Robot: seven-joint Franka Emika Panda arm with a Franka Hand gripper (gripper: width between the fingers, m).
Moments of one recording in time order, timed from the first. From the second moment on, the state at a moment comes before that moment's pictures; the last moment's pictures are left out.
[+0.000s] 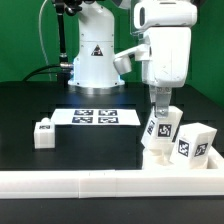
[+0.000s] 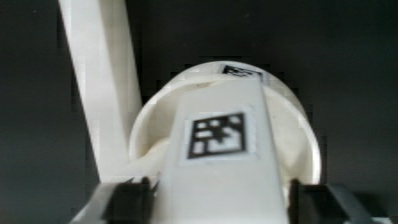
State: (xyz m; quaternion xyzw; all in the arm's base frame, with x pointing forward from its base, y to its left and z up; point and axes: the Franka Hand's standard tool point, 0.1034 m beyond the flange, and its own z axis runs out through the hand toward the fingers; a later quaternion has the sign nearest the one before) arm 0.603 0.060 0.091 0.73 0.67 0.08 0.07
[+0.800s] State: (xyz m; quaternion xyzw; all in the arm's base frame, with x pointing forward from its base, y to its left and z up) arm 0.603 0.056 0.090 0.81 0.58 0.08 0.06
